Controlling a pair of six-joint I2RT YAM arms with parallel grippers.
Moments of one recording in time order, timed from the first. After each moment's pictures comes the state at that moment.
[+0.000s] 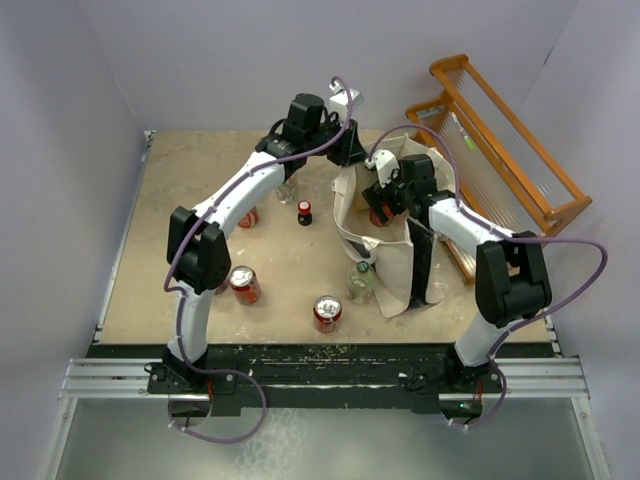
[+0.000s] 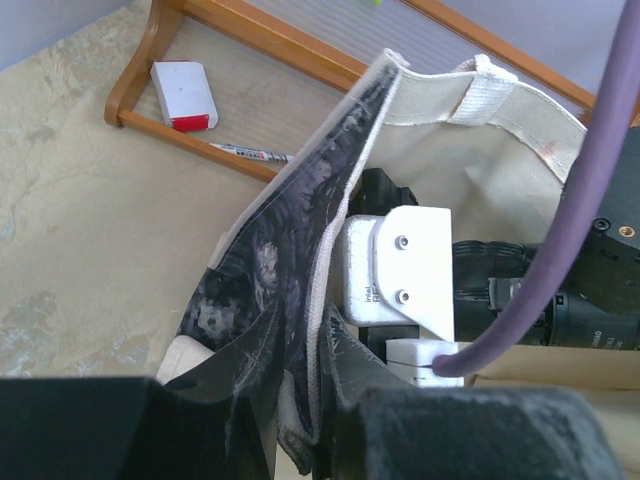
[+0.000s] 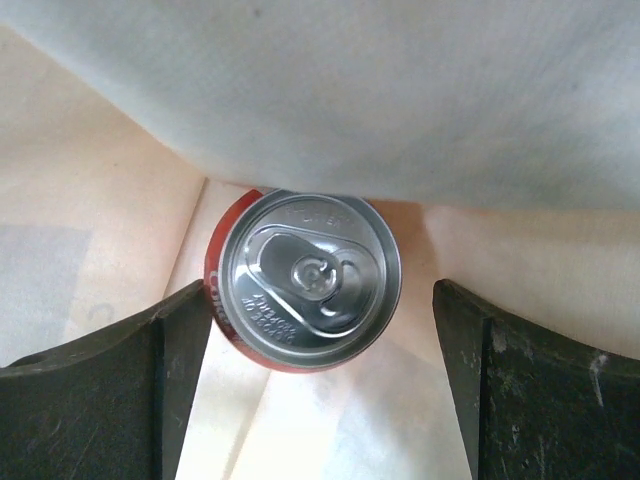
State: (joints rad) left arm -0.56 2.11 2.04 -0.31 0.50 -0.20; right arm 0.28 1.71 1.15 -0.13 -0.13 -0.44
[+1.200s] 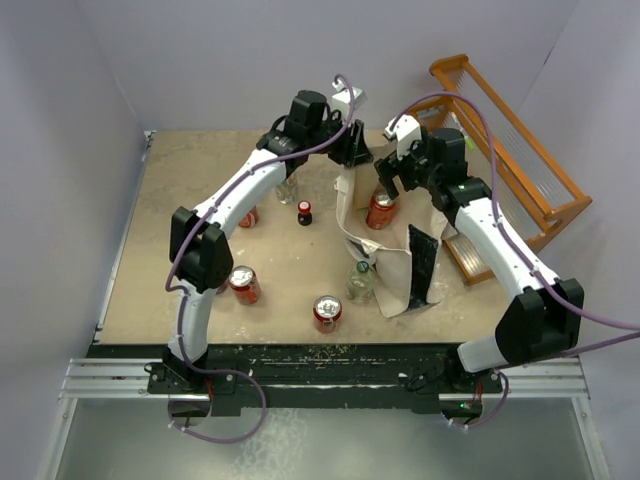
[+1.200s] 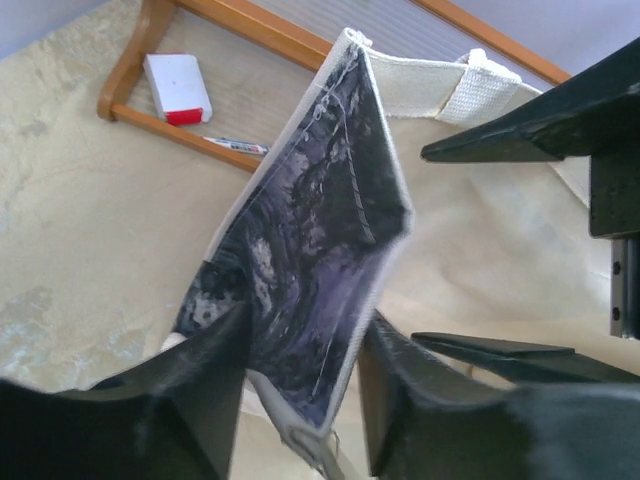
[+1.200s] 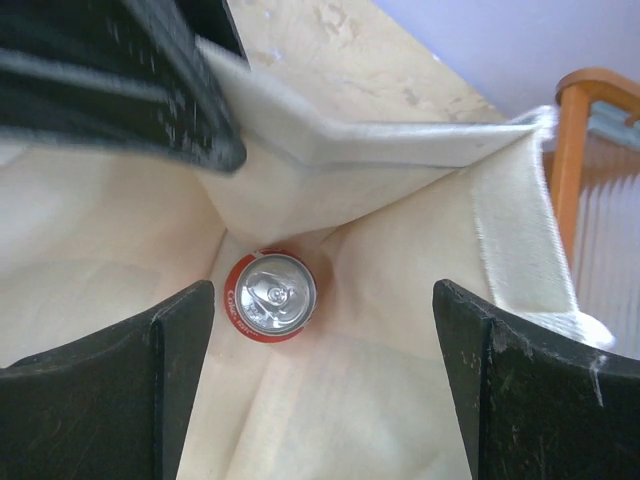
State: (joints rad) left arm -0.57 2.13 2.10 -0.36 0.50 -0.20; right arm 0.27 1.46 1.29 -0.30 -0.18 -0.40
